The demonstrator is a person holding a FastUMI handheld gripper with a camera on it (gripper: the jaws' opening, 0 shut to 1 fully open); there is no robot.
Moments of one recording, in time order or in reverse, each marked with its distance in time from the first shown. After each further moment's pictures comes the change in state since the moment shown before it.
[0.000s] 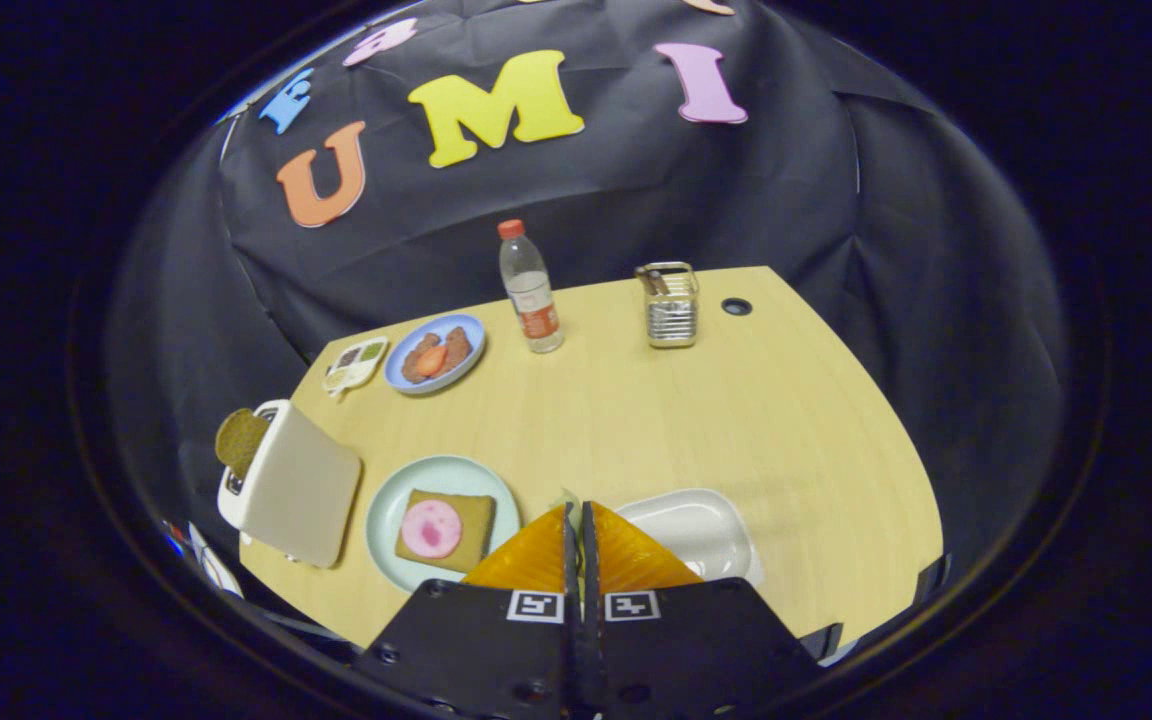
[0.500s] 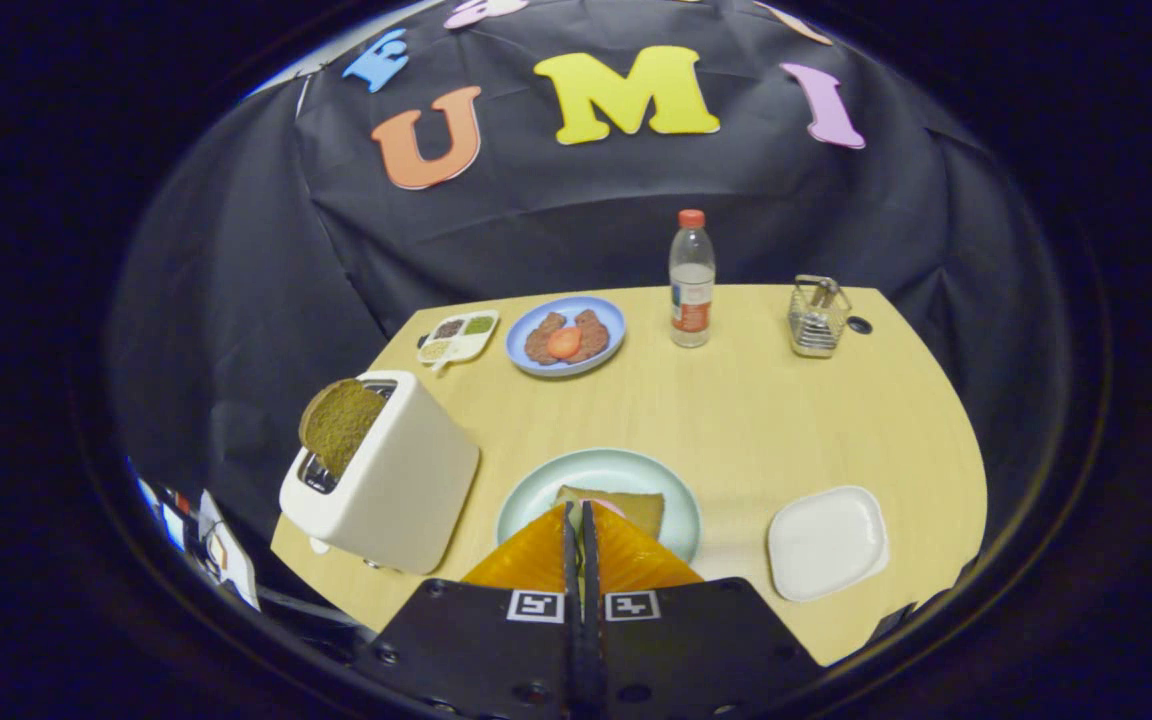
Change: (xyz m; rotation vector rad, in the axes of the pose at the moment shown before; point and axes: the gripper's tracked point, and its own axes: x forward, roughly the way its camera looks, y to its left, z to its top) arm 0.019 0.159 -0.024 -0.137 0.033 0.125
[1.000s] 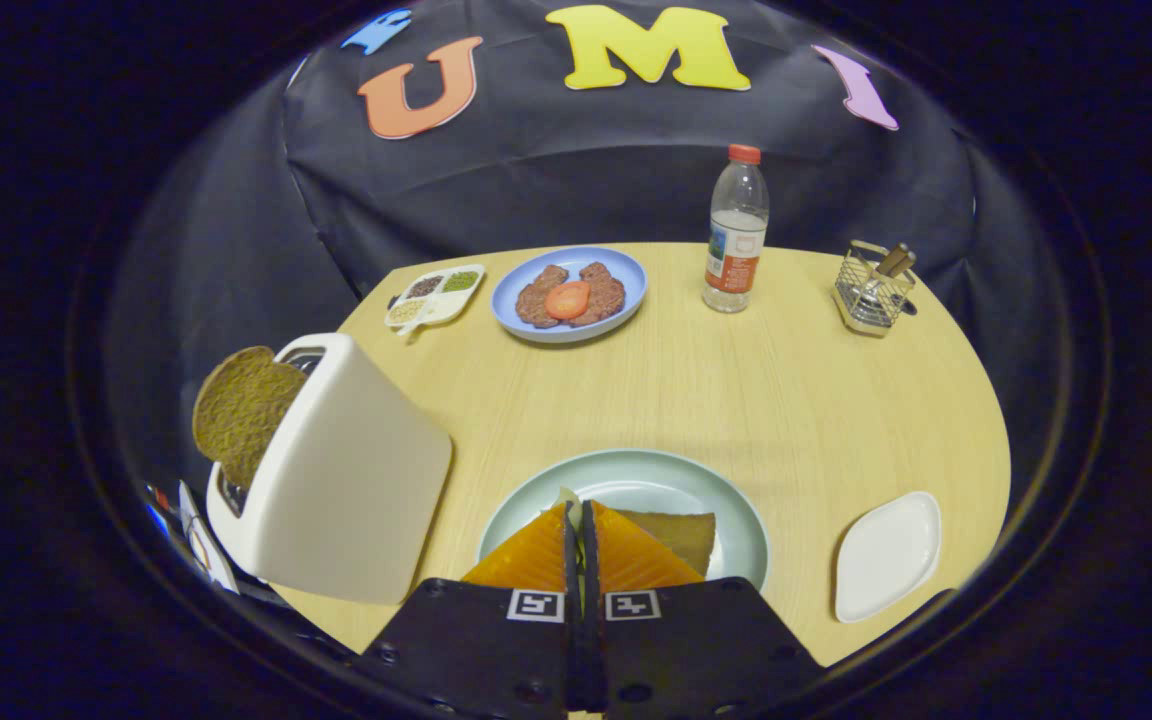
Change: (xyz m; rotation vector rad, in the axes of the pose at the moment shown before) arm 0.109 -0.006 -0.006 0.000 0.089 -0.065
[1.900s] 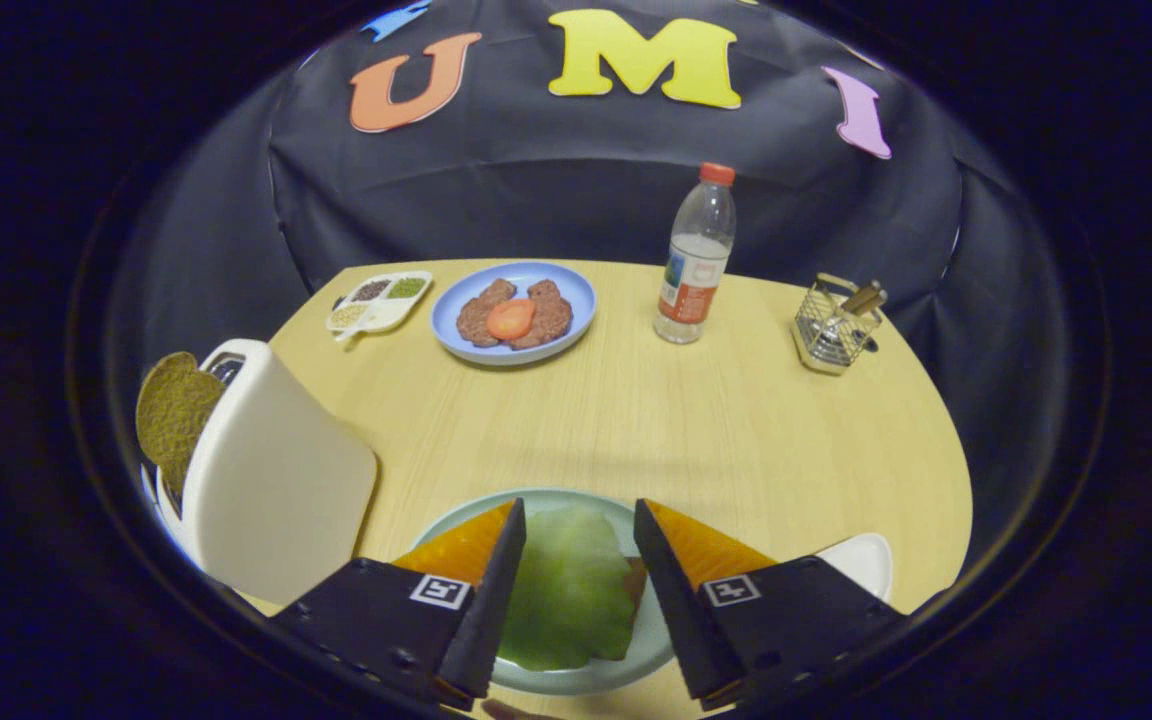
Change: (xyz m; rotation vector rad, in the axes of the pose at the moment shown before) arm -0.007 -0.028 0.027 -0.087 -0.084 -0.147
